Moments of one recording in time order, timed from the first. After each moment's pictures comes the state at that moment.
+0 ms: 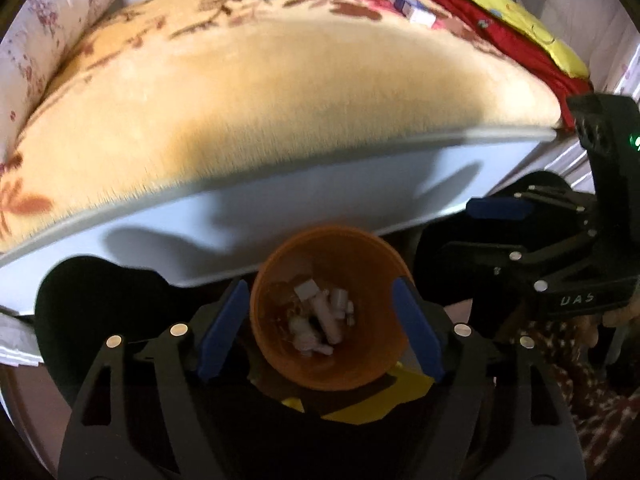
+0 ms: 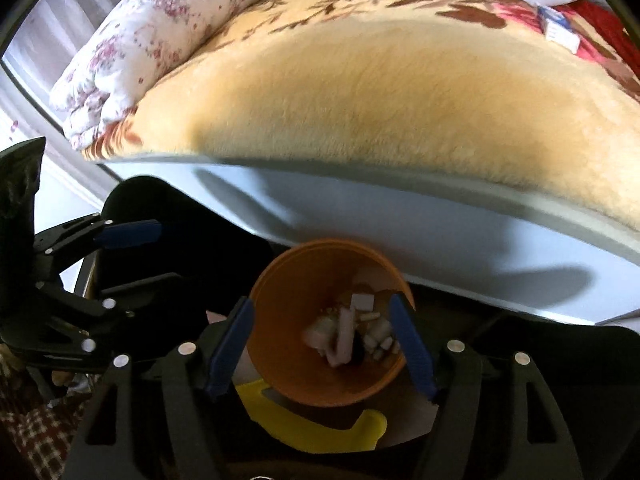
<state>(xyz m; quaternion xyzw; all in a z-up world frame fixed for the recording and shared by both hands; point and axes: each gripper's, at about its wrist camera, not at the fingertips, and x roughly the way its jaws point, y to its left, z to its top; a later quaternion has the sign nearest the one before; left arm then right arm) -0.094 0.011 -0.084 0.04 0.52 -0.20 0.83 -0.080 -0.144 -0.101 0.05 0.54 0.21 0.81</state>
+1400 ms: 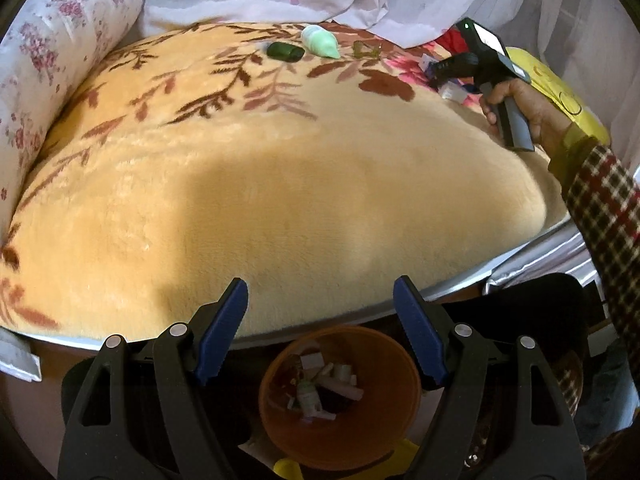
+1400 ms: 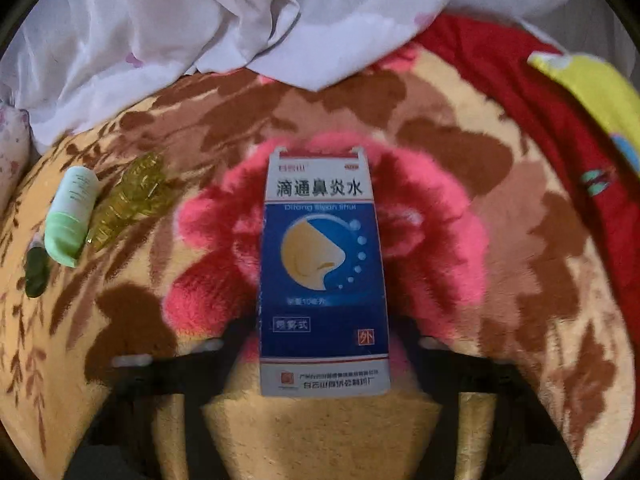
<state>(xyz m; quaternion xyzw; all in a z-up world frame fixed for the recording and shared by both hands) -0.007 0.000 -0.058 0.01 0.46 -0.18 0.87 0.267 -0.325 -0.071 0.09 0.49 -0.09 0.86</state>
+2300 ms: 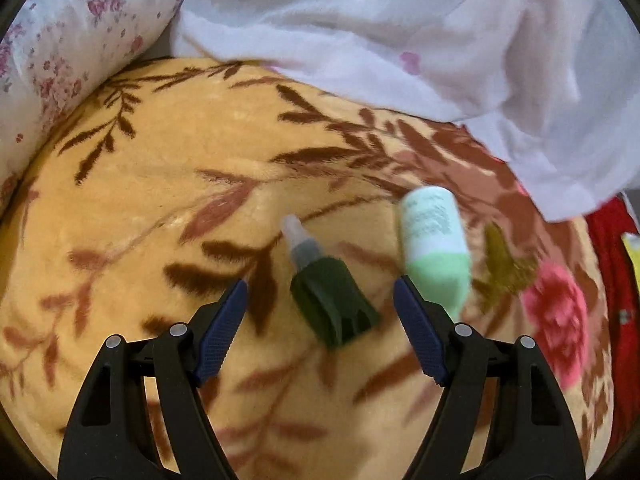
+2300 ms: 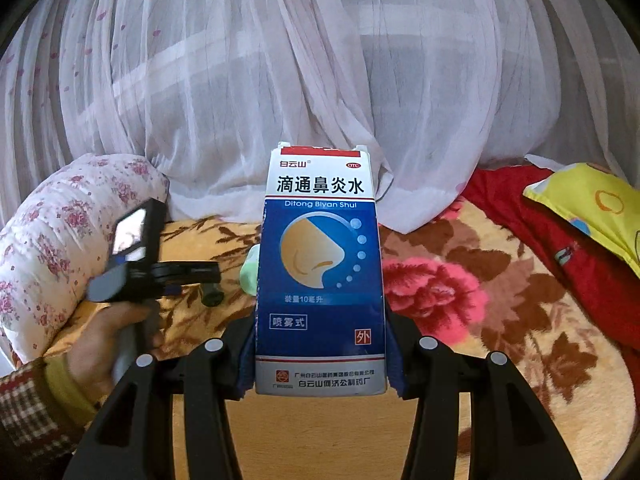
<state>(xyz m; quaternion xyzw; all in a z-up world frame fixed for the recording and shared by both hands) 0.324 -0.054 -0.048 -0.11 0.44 0.01 0.89 0.100 -0.270 0.031 0.07 0.24 0.03 0.97</state>
